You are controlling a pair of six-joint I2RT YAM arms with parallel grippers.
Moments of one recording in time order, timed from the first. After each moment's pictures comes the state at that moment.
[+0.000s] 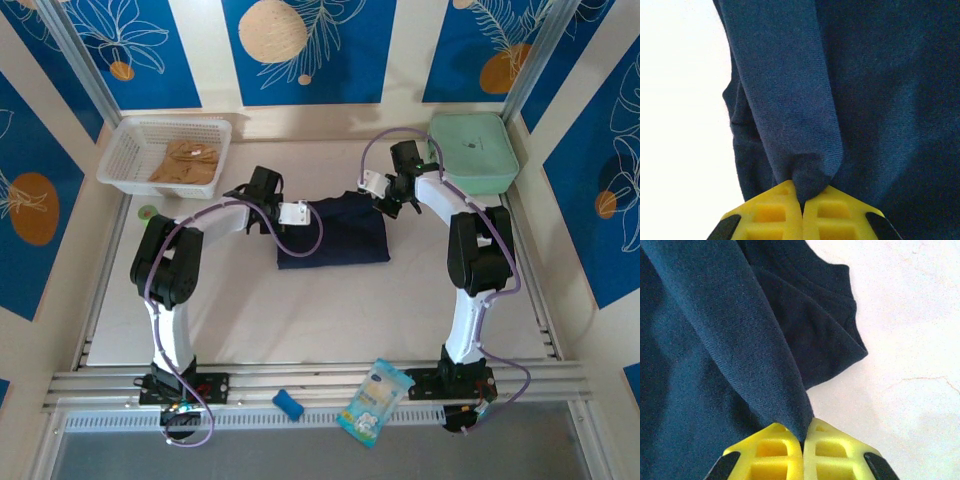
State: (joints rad) left arm -0.42 1.96 1.35 -0.34 0.12 1.19; right arm 0.21 1.98 1.52 -0.64 -0.21 -0.96
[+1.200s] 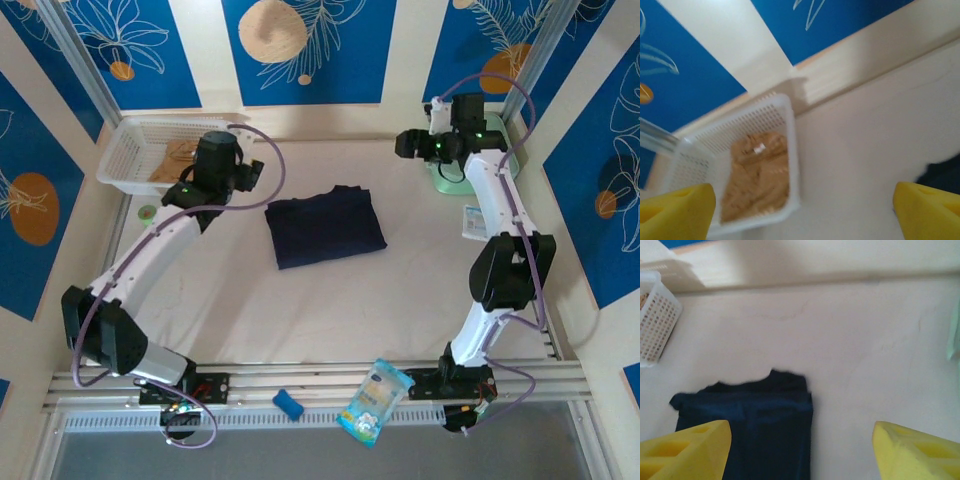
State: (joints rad) left arm -0.42 1.46 1.40 -0.43 -0.38 0.21; right arm 0.02 1.80 1.77 -0.78 -0.39 0.12
